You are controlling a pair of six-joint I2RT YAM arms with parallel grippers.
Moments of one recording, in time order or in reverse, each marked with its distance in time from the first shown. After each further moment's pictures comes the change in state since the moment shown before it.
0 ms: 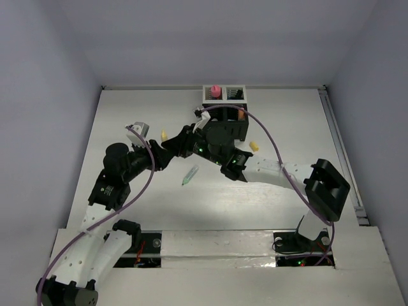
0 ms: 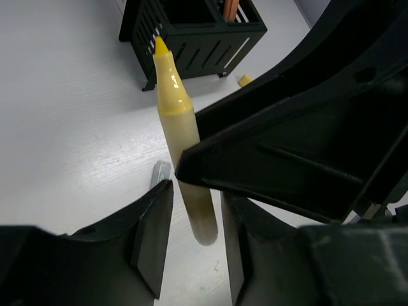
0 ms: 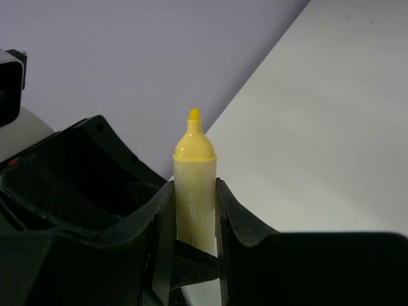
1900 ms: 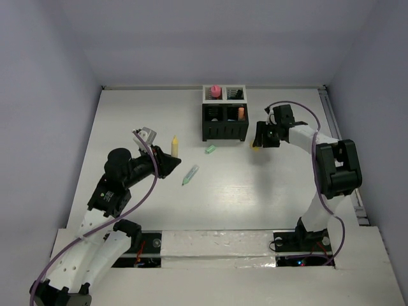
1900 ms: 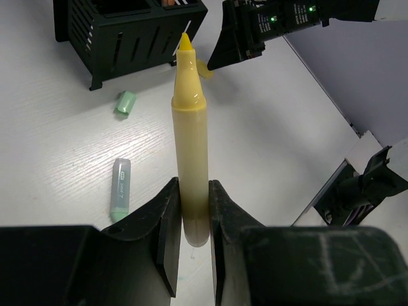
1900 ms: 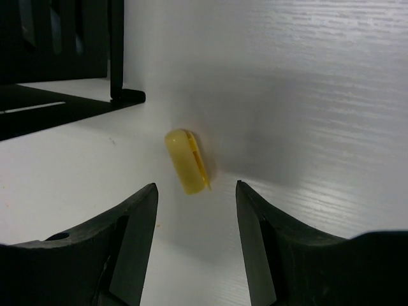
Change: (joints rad) left arm -0.099 -0.059 -0.016 0.002 0.076 0.010; right arm -0.828 0.107 -0.045 -0.826 -0.220 -0.510
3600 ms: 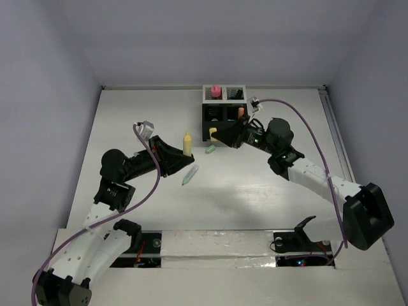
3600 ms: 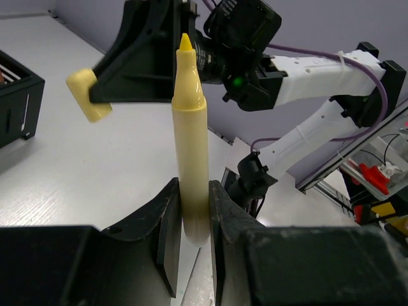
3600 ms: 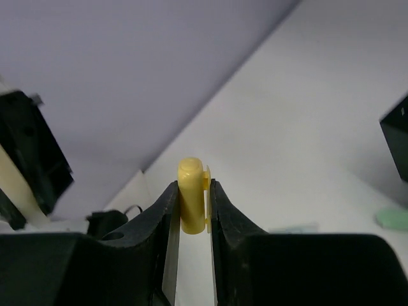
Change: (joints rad) left arm 0.000 0.070 -0.050 0.544 0.378 -0.335; right arm 0.408 -0.489 -0.320 0.840 -0.236 0.483
